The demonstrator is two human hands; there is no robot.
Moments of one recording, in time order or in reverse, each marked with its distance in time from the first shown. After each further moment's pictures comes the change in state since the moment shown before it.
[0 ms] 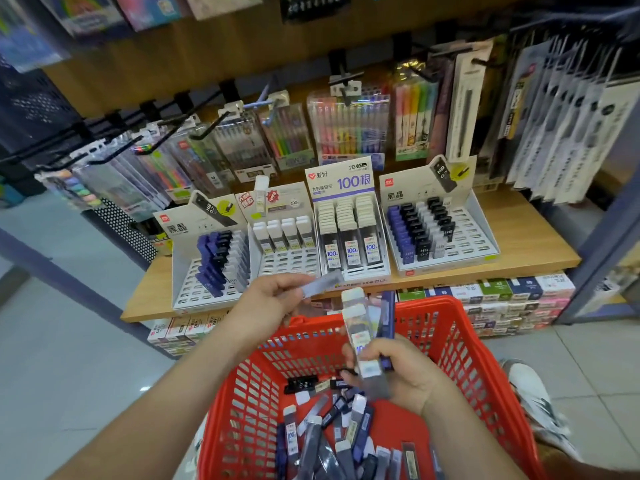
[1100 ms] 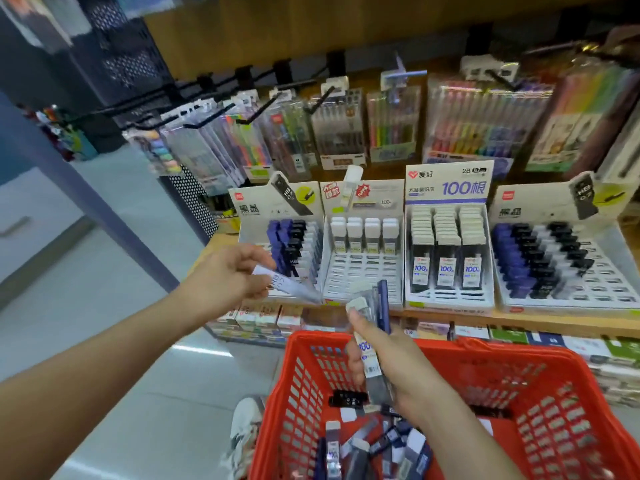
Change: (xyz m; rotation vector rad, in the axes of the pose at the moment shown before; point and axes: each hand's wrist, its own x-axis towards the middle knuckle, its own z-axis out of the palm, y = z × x) left_hand 0.015 -0.040 -0.156 0.243 0.237 -0.037; right_hand 0.084 0.012 0.104 -0.361 0.129 -0.032
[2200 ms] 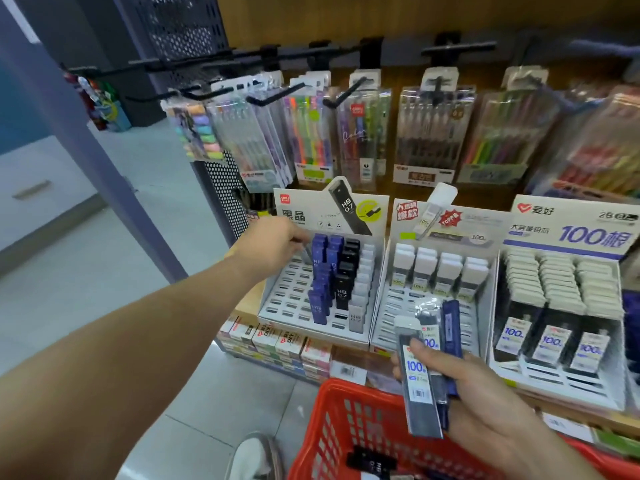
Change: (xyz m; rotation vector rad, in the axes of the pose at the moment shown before) left_hand 0.174 -0.080 -0.021 0.561 0.188 0.283; right_hand 0.075 -0.029 0.006 0.055 0.079 0.127
